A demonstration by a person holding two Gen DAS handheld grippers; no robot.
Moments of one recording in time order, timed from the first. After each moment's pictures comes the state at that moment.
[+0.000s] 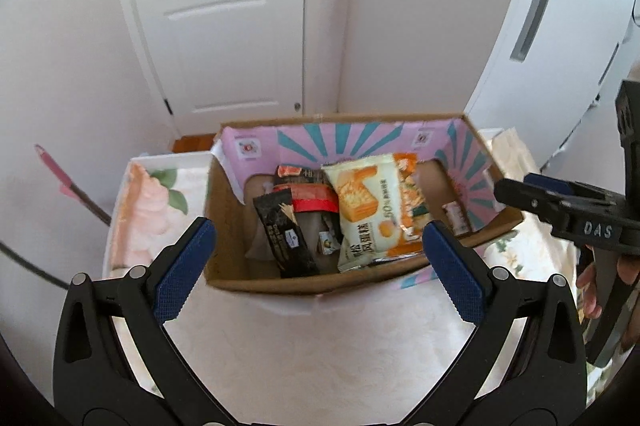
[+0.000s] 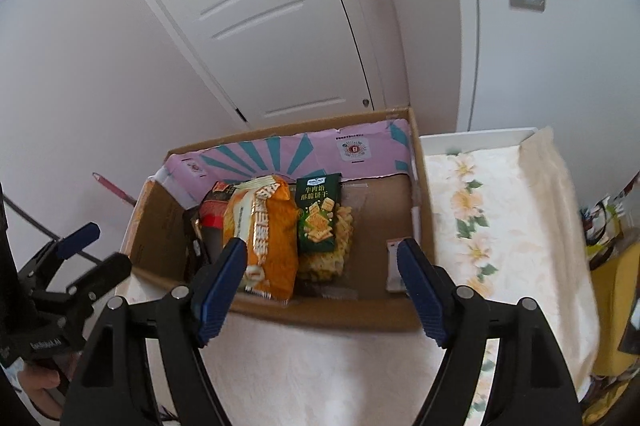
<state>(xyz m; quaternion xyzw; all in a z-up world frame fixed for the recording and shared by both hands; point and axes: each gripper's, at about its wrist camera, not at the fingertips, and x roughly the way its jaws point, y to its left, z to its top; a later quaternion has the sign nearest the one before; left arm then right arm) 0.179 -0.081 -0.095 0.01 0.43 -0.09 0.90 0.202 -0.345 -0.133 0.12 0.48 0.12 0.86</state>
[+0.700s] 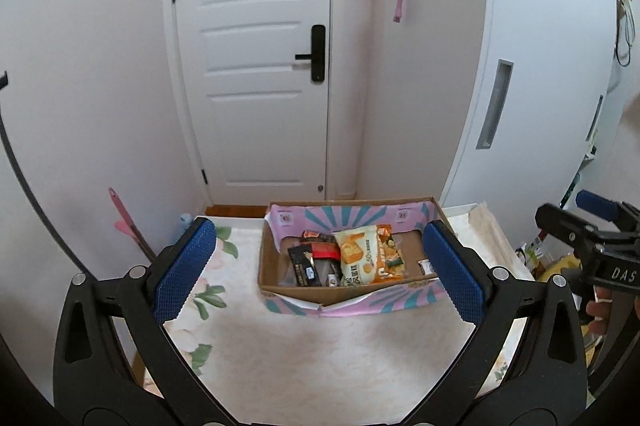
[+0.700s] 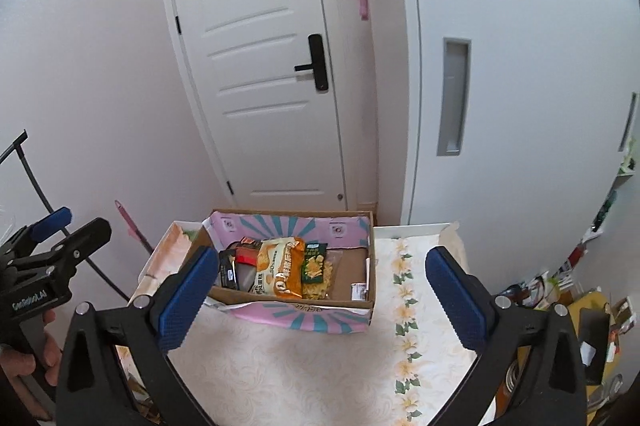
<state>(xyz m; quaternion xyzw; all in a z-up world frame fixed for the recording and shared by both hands) 0.065 -0.074 0.030 0.01 0.29 -0.04 0.96 0.072 -0.336 0.016 0.05 0.33 0.06 0.94</state>
